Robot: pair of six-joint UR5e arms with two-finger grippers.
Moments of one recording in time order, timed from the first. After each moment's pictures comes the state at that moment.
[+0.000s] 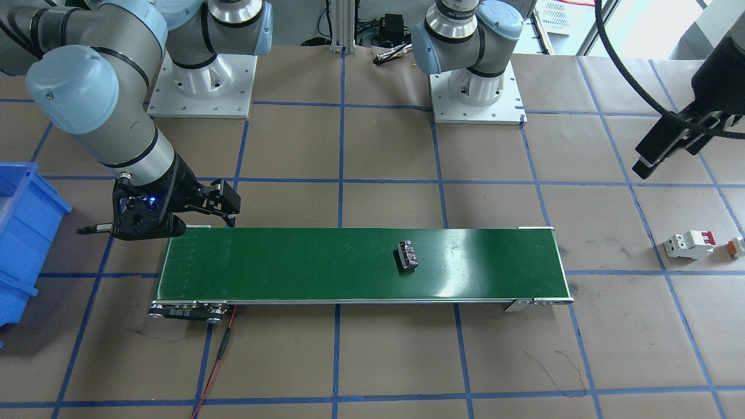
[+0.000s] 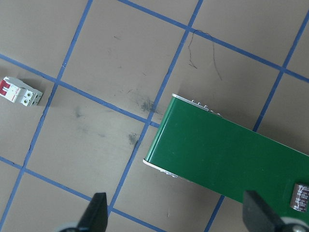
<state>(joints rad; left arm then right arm) -1.25 -1.65 -1.33 -1.65 1.62 -0.11 1.54 -1.41 1.72 -1.88 -1.43 -0.06</state>
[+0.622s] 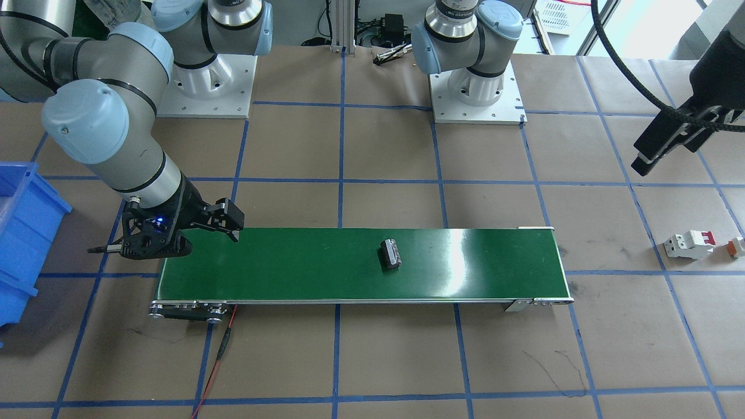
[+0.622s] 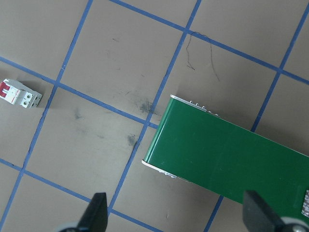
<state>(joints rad) -1.26 -1.64 -1.33 -1.64 1.62 -0.11 1.55 -1.35 1.73 -1.94 -1.43 -0.06</state>
